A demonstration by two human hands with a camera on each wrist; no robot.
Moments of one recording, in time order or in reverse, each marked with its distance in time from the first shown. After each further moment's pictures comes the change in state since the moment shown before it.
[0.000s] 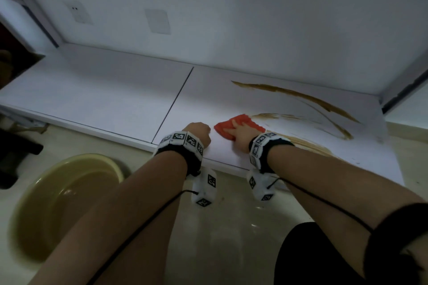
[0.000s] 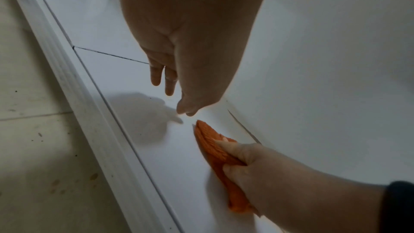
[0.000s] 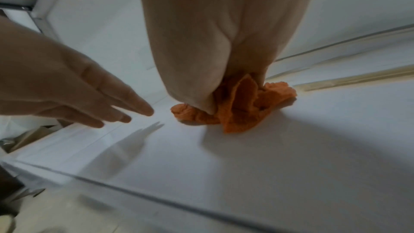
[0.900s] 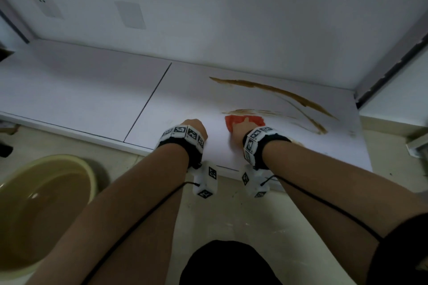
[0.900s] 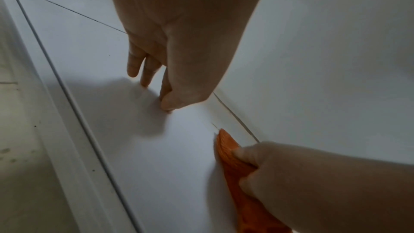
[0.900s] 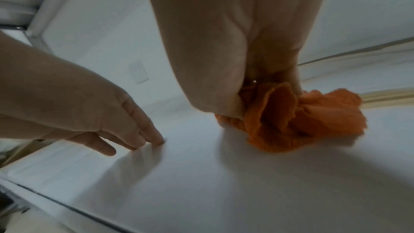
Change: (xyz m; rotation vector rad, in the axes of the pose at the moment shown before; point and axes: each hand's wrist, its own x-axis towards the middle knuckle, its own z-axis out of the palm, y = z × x) left_hand 0.058 0.055 0.017 0.237 -0.165 -0.025; right_hand -0.023 0.046 -0.007 0.003 -0.005 0.225
